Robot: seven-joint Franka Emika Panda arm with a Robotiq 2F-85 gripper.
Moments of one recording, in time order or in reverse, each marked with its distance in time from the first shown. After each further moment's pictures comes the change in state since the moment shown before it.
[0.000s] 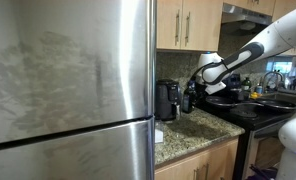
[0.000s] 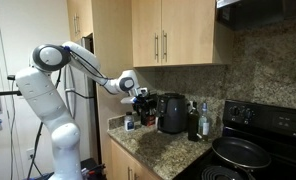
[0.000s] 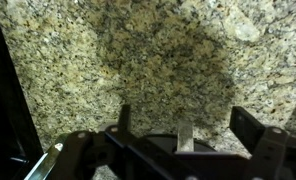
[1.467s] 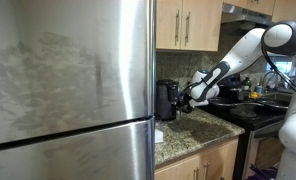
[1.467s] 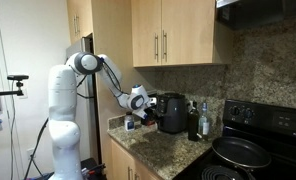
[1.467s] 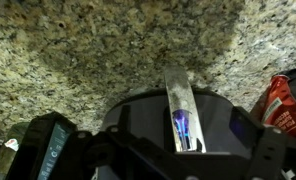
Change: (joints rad) arm 0.008 0.421 -0.035 0.098 0.125 0.597 0.077
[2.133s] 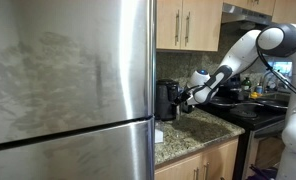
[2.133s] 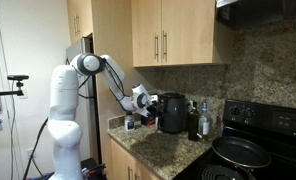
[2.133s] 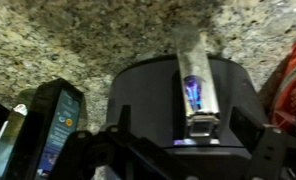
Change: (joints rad) arm 0.088 0.046 -0.147 0.070 -0.364 0.084 0.317
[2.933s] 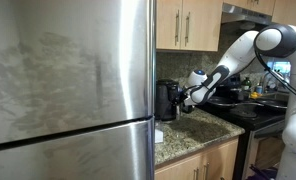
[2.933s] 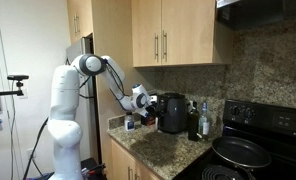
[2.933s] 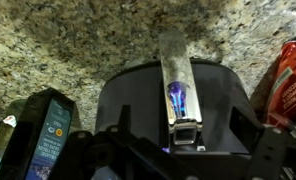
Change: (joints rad) arm 0.006 0.020 0.035 0.019 0.068 -0.022 -0.002
